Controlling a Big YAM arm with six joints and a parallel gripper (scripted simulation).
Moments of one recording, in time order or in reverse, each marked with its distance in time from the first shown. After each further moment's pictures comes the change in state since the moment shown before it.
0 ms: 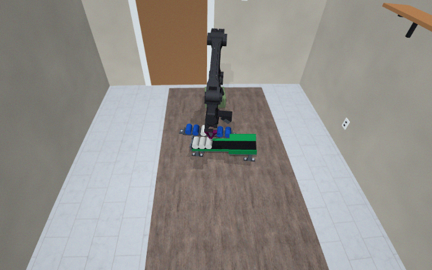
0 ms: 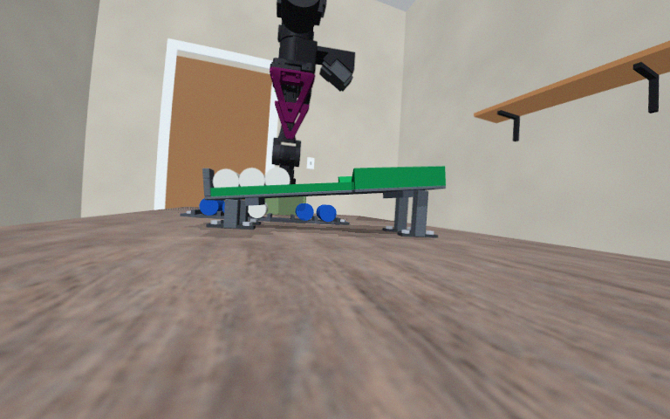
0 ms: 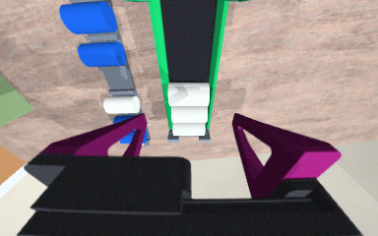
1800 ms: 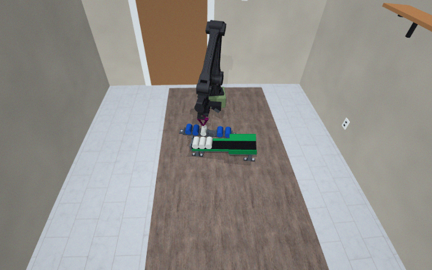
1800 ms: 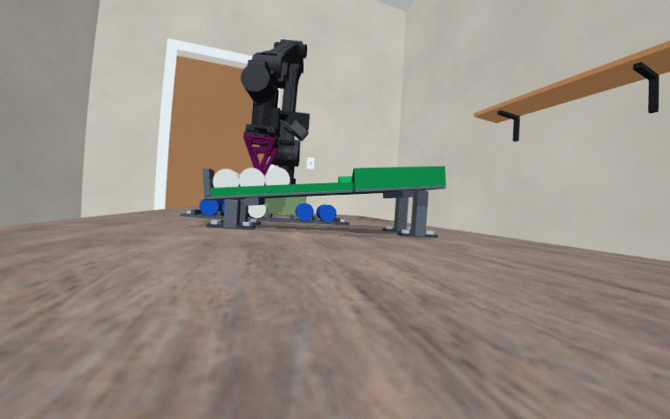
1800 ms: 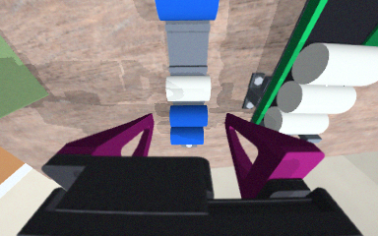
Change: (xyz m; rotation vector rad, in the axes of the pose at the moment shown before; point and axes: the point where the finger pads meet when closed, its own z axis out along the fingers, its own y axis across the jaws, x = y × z) arm 0.065 0.157 0.062 0.003 0.001 -0.017
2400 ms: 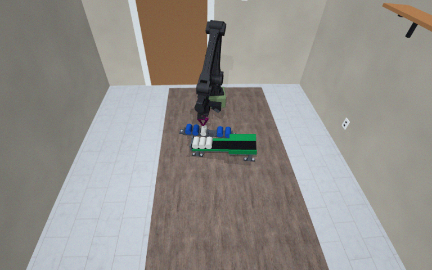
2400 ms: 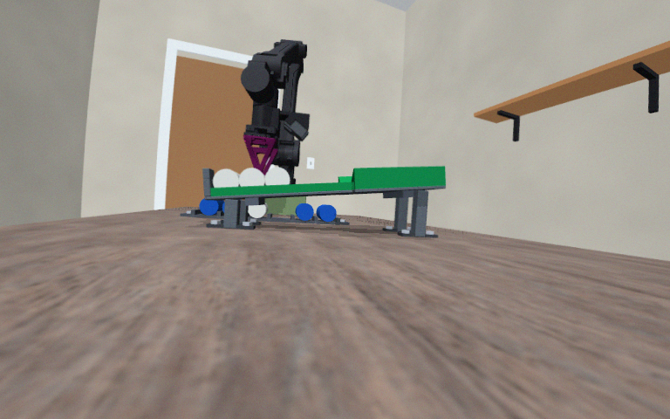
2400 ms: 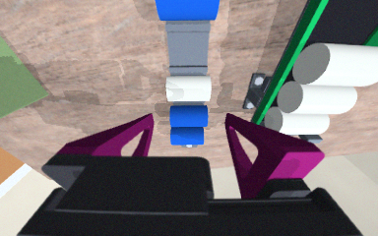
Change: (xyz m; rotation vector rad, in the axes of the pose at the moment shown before) arm 0.000 0.000 0.001 0.001 0.000 0.000
